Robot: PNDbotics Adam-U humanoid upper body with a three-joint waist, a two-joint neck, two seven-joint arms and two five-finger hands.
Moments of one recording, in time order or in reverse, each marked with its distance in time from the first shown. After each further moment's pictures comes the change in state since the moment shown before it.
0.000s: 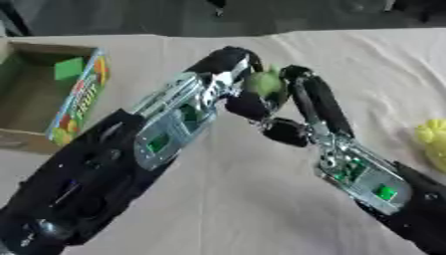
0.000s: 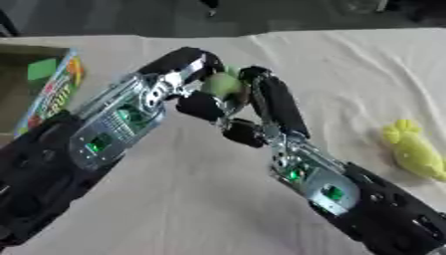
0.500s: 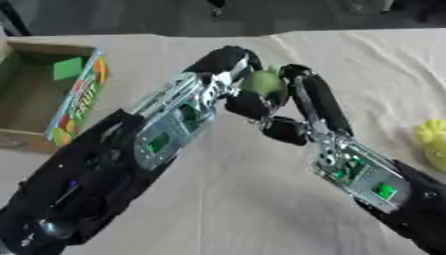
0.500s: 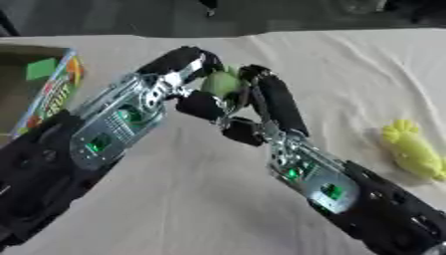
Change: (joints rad) left arm 0.001 -0.001 0.005 0.011 -0.009 0.002 0.003; right arm -0.009 0.000 0.004 0.002 -0.012 0.000 0.000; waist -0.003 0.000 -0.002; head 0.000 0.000
